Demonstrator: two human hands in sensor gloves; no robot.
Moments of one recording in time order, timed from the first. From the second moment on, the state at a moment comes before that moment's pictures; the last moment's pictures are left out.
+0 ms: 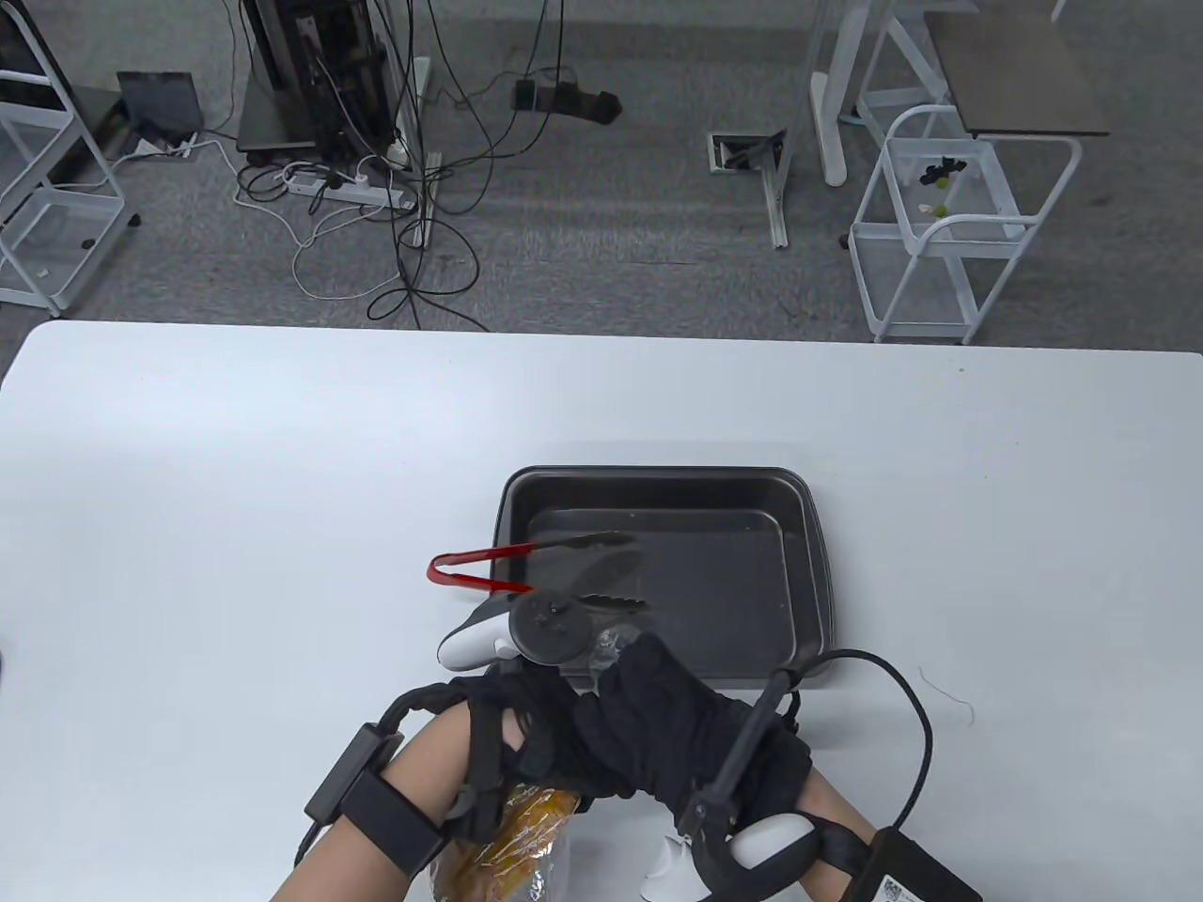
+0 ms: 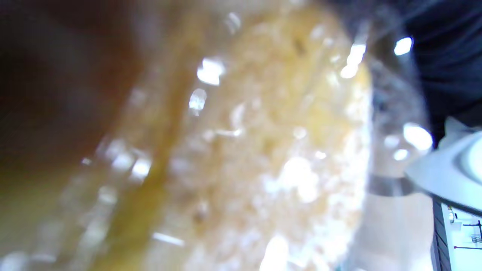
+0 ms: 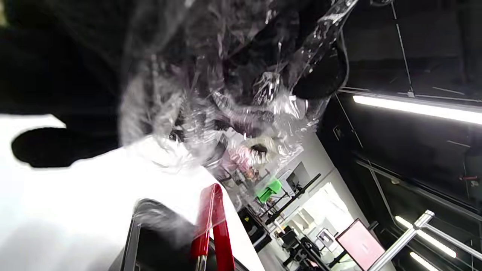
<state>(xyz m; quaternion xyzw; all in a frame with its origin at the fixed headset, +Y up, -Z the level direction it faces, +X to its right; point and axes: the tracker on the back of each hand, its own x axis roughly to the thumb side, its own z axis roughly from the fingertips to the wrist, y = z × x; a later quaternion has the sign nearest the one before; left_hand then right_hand) -0.085 -0.724 -0.245 -0.49 -0.36 0.33 0.72 0.053 -0.668 -0.140 -0.52 0.37 -0.74 0.22</state>
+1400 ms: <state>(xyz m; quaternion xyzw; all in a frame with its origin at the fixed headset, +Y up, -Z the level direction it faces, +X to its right) -0.131 -0.695 -0.144 0.11 -0.25 0.06 0.96 0.089 -0.701 -0.186 -0.22 -0.24 -0.76 -0.56</state>
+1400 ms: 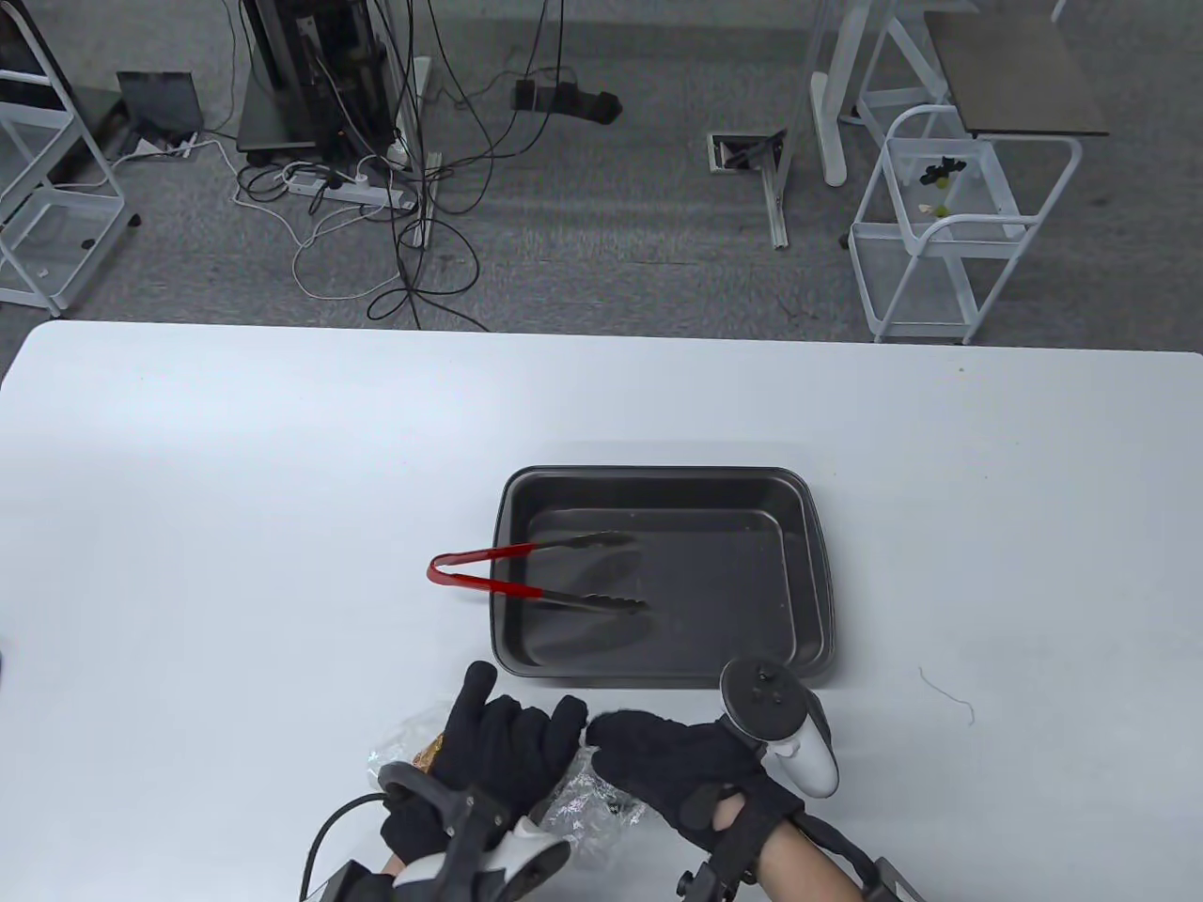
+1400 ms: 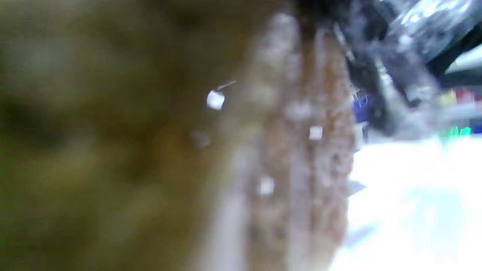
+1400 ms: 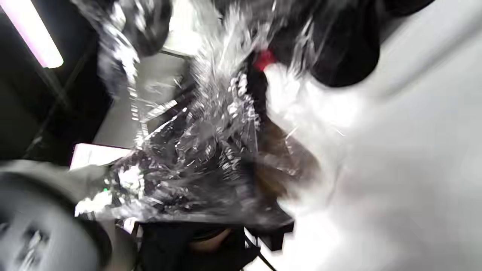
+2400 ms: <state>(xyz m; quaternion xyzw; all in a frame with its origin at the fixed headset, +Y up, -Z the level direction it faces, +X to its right) -0.110 -0.753 -0.216 -0.57 -0.35 0.47 0.58 0.040 -0.648 -0.118 -0.60 0.31 -0.73 0.10</state>
